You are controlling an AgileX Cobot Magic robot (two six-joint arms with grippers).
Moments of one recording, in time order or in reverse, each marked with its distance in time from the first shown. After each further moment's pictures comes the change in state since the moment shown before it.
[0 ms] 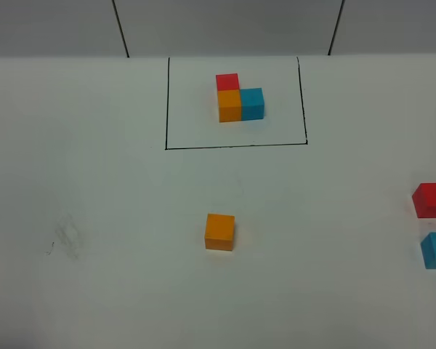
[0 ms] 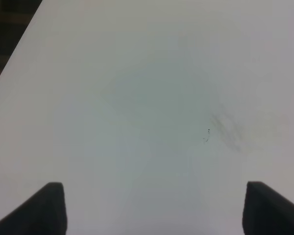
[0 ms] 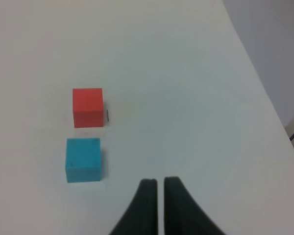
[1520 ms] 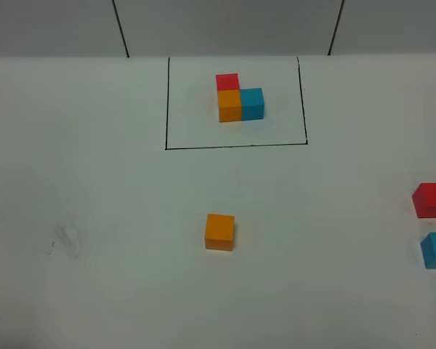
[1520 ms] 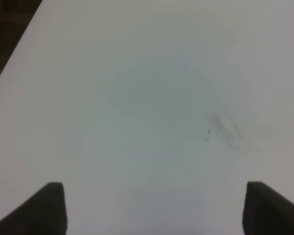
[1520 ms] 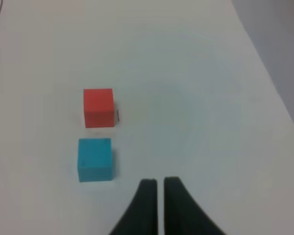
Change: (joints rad) left arm 0.000 0.000 0.000 0.000 0.000 -0.001; right arm 0.000 0.032 -0.016 0.042 0.002 0.000
